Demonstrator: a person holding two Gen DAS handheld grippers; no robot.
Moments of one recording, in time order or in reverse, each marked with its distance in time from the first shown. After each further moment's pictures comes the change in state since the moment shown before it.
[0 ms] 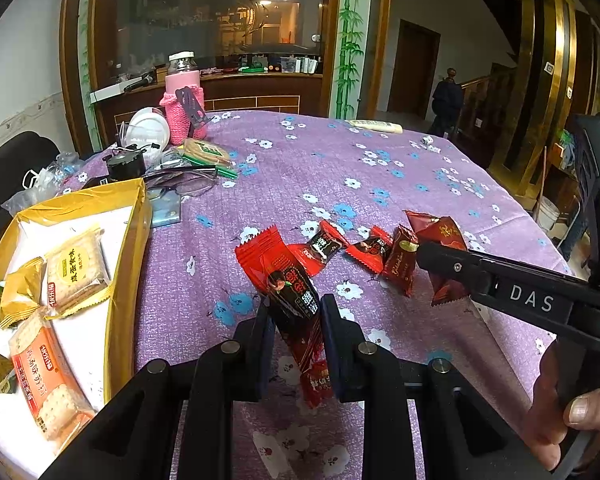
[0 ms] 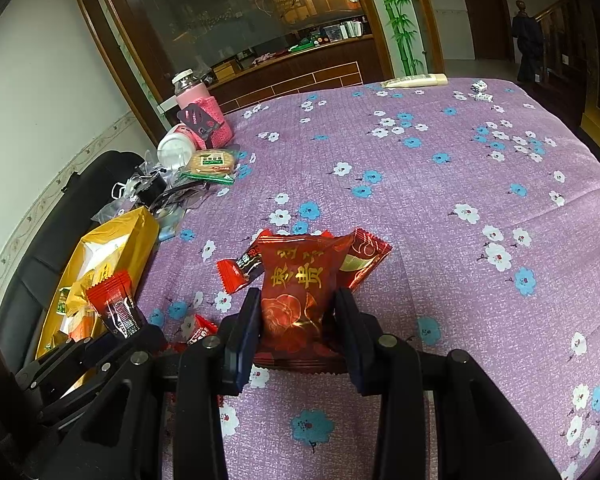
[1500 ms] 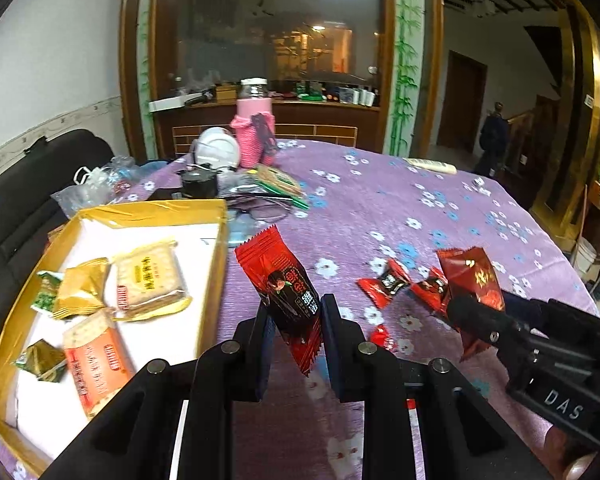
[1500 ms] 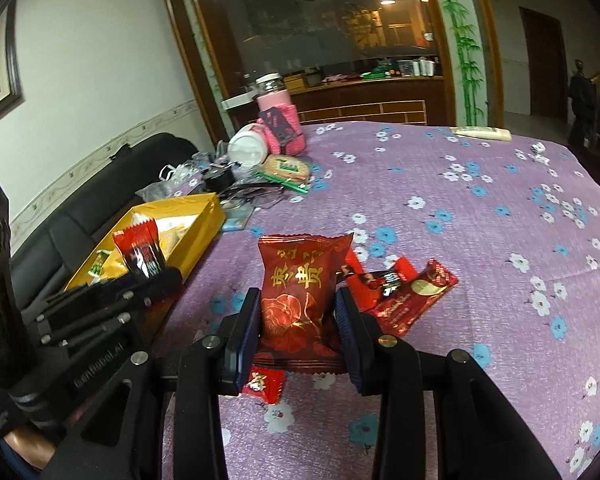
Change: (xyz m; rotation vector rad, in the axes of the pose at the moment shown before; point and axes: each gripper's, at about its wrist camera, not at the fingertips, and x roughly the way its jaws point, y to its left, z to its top) left arm -0.028 0.037 0.003 -0.107 -0.111 0.173; right arm -0.013 0.053 -0.015 -0.244 -0.079 0.133
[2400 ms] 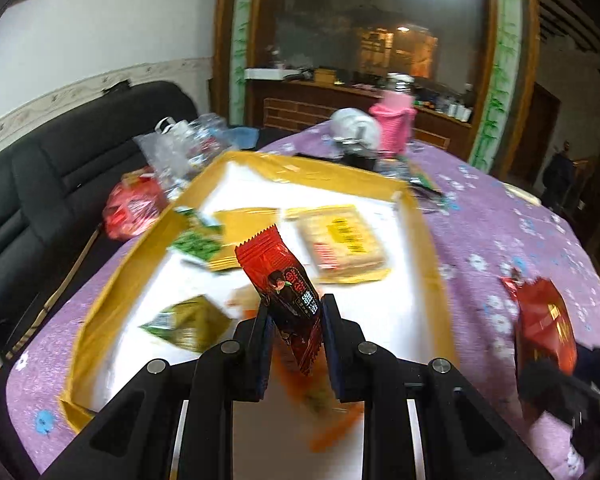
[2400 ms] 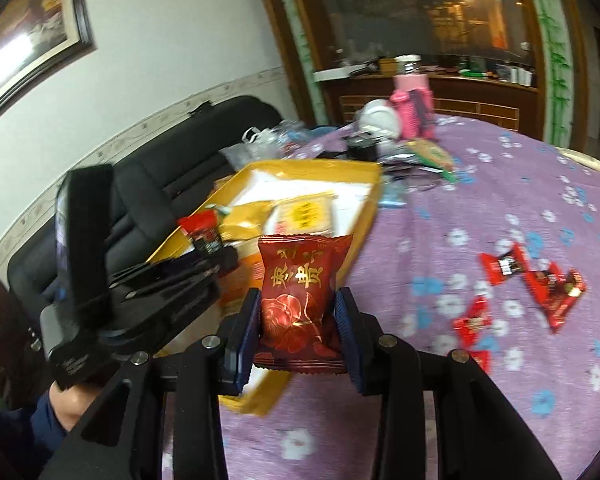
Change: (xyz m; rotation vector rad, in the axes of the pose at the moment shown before) left arm -0.016 0.148 -0.035 -0.211 0.053 0.199; right arm 0.014 0.154 -0.016 -0.156 0.101 0.222
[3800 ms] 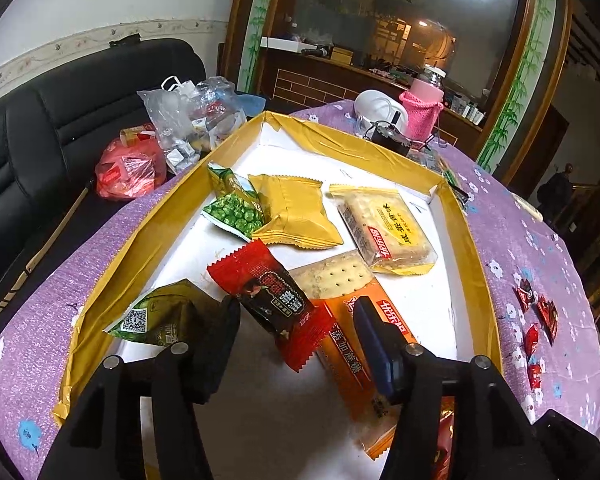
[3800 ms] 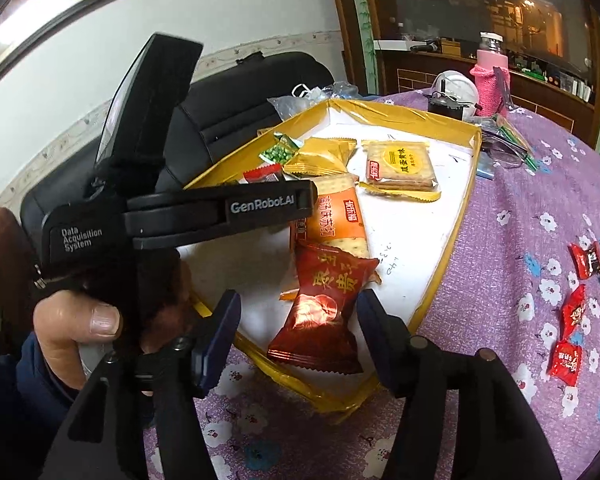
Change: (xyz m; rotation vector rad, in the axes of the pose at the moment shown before) left arm 0.026 0.039 -0.001 -0.111 0.086 -0.077; right arm 0.041 0.050 -0.034 -0.130 0.095 0.086
